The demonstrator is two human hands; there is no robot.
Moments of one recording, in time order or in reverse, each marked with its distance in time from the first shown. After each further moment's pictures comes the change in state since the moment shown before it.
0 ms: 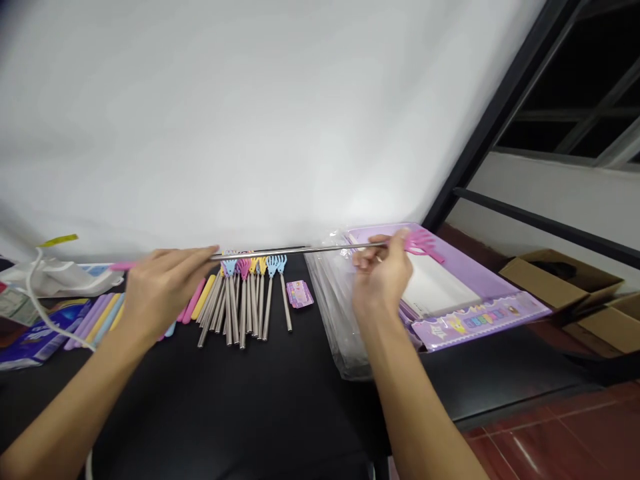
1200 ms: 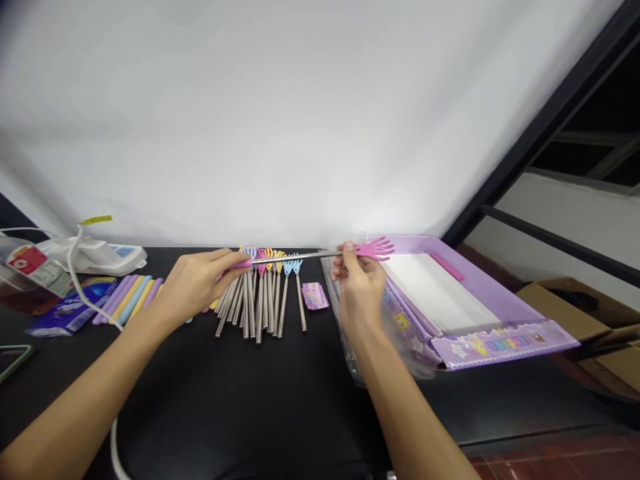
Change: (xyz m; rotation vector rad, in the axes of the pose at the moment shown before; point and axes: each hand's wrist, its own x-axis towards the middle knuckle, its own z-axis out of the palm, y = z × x) left_hand -0.003 0.007 0.003 -0.119 -0.252 -0.089; right_hand -0.040 0.037 0.012 -0.102 -0.352 0.058
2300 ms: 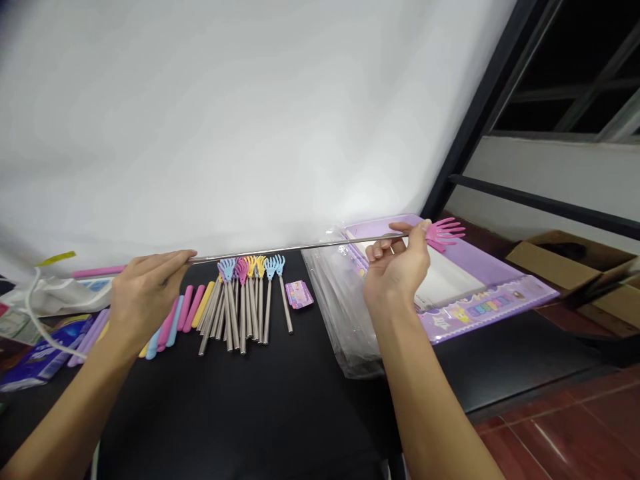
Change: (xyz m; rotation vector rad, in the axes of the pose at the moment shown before) left_hand -0.004 -0.034 0.001 0.175 0.282 0.010; right_hand 0.044 -0.048 -0.051 0.206 0.405 -0.080
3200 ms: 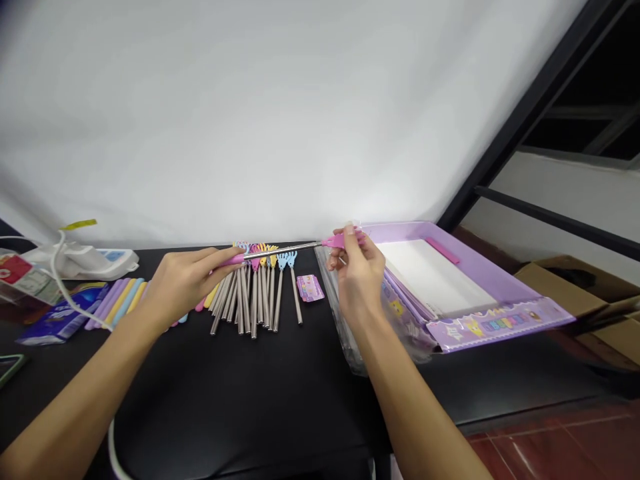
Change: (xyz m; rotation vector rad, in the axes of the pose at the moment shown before) left_hand 0.005 0.031 -0.007 -0.202 -0.178 0.035; right_hand -0.052 0.040 0.018 -0.196 -0.386 0.093
